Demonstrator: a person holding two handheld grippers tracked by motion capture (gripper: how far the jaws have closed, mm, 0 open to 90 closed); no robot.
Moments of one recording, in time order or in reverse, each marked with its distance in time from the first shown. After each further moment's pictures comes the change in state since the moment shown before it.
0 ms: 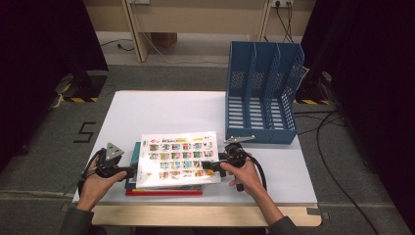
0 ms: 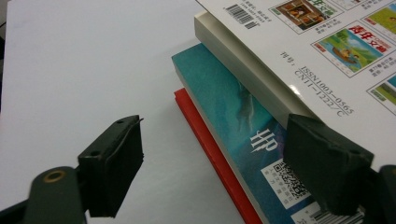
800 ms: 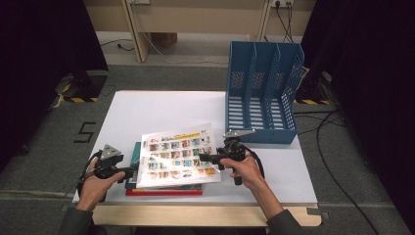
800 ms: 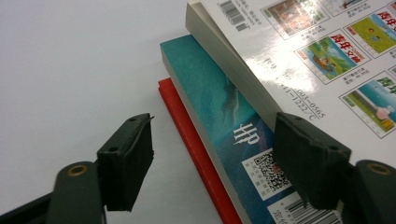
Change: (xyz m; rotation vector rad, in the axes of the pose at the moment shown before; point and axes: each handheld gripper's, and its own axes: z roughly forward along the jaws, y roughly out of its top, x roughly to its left) left arm 0.002 -0.006 -0.001 -0.006 -0.086 -0.123; right arm 0.011 0.023 -0.008 -0.064 0.098 -0.066
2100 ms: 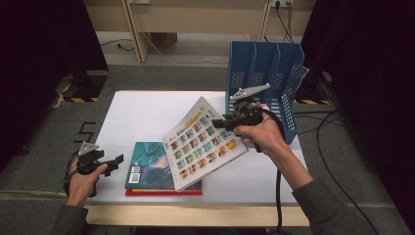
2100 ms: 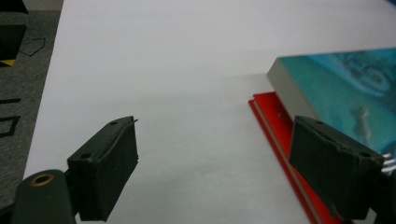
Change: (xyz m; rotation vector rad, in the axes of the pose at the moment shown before) left arm 0.061 -0.019 0.007 -0.084 0.081 -0.179; right arm 0.068 0.122 -0.090 0.099 -0.215 -0.267
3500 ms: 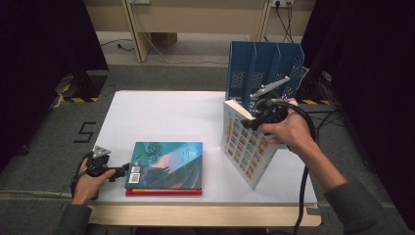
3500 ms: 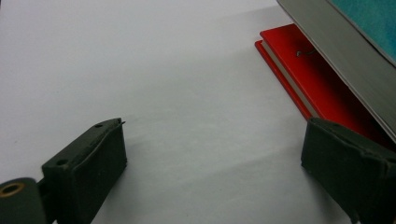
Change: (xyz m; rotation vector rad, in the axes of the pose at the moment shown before) left arm -0.005 -0.015 0.022 0.114 0.005 0.125; right arm -0.010 -0.003 -0.052 0.225 -0.236 0.010
